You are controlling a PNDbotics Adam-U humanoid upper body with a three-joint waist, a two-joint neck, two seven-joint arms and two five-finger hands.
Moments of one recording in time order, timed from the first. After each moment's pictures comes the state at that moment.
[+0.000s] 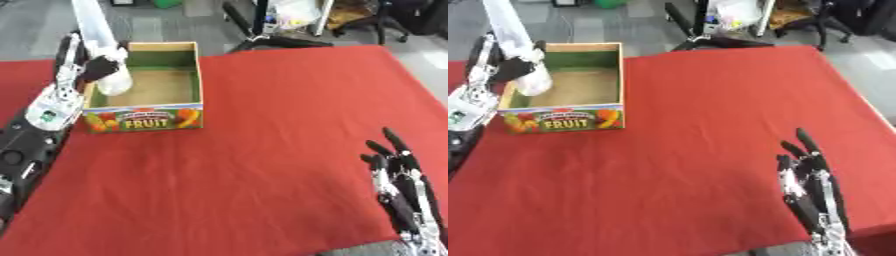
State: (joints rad) left arm -0.87 0.52 -0.16 -0.84 -0.04 -0.19 0.21; right arm -0.18 -0.16 0.14 -1.50 -0.03 -0.47 -0.11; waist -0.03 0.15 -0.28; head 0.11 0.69
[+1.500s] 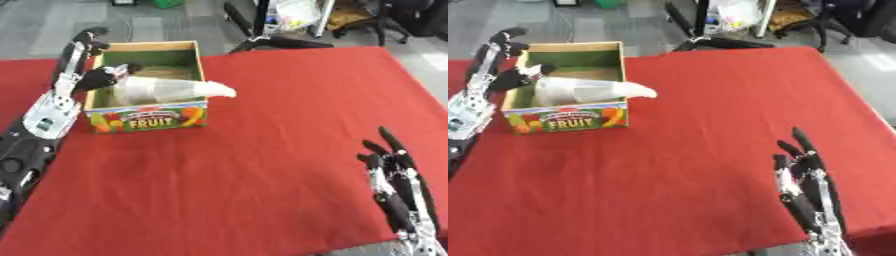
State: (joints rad) left arm -0.82 0.53 -0.14 -0.89 -0.08 -0.26 0.16; right arm -0.17 -0.16 0.14 -1.50 -0.03 -0.47 -0.11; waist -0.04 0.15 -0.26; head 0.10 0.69
